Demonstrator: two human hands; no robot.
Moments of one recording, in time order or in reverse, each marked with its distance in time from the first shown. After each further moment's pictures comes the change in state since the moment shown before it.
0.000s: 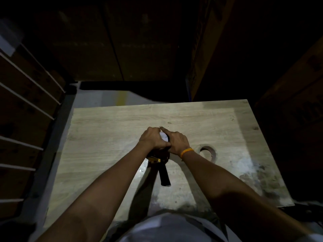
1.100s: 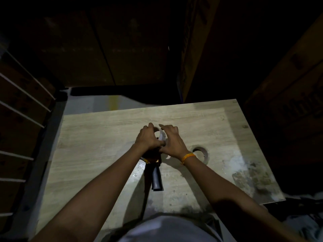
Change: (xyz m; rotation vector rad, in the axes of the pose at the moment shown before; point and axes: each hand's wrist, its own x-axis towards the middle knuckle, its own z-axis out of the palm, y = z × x) left_hand 0.002 0.017 -0.003 -0.115 0.064 0.066; right_hand -0.020 0.016 -0.014 0.366 0.220 -0.082
